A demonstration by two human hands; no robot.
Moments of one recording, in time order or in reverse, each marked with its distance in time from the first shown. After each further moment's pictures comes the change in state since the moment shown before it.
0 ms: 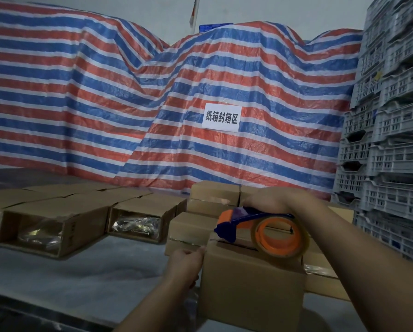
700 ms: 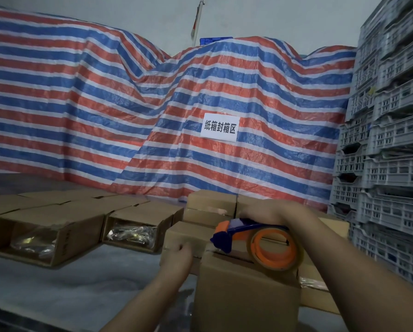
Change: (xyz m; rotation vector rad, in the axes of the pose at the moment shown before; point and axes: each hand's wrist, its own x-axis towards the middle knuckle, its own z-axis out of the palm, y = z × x) left_hand -0.009 0.023 -0.009 -0.026 -0.020 0.134; right_hand 0.005 0.006 0.001 -0.047 0.011 -0.045
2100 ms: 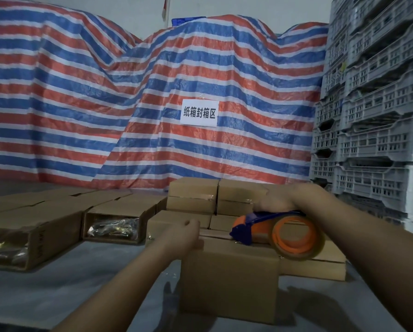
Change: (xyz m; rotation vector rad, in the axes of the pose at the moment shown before) left_hand -0.007 0.039 0.019 0.511 -0.251 0.174; right_hand -0.031 0.067 0.003 -0.069 -0.125 0.179
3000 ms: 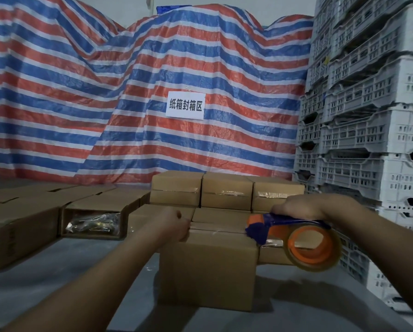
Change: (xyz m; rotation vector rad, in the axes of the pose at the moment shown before) left_hand 0.015 0.014 0.012 0.347 0.017 0.049; right_hand -0.027 0.080 0.041 0.190 0.019 0.103
